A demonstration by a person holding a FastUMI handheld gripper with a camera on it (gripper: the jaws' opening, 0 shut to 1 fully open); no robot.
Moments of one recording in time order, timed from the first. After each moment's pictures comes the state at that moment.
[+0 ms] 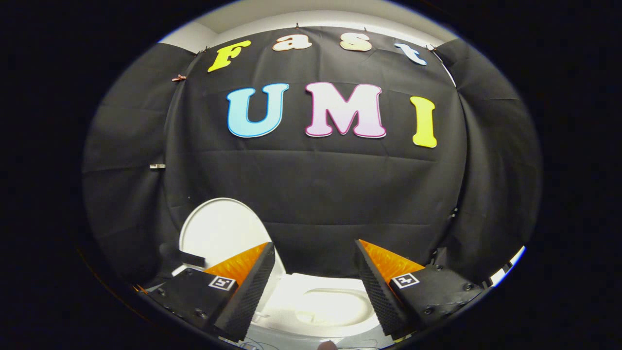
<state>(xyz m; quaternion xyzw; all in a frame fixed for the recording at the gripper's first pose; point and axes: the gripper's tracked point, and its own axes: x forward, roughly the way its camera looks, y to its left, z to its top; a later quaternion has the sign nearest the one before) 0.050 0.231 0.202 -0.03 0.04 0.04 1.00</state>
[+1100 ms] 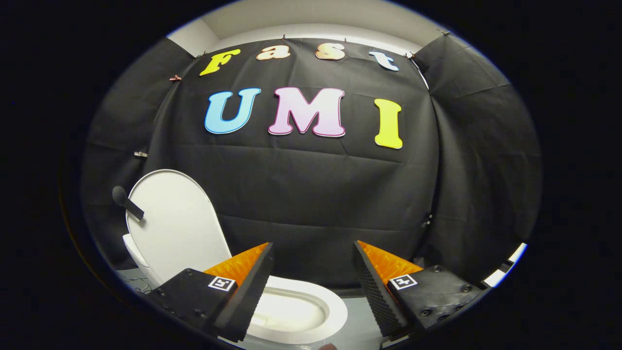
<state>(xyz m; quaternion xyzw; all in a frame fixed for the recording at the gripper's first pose) 0.057 0.094 0.129 -0.05 -0.03 0.01 1.00</state>
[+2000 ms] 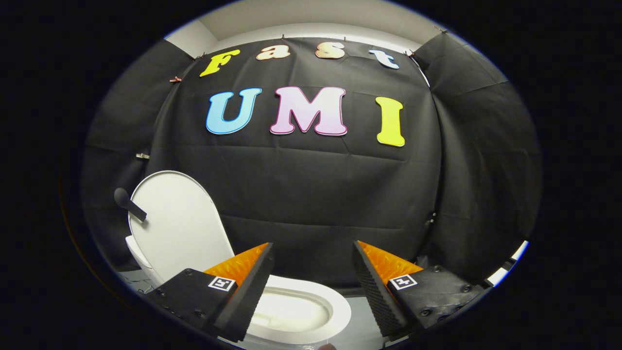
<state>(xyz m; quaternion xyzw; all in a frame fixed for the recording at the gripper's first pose) 0.058 0.099 0.126 -0.04 -0.02 0.02 1.00</state>
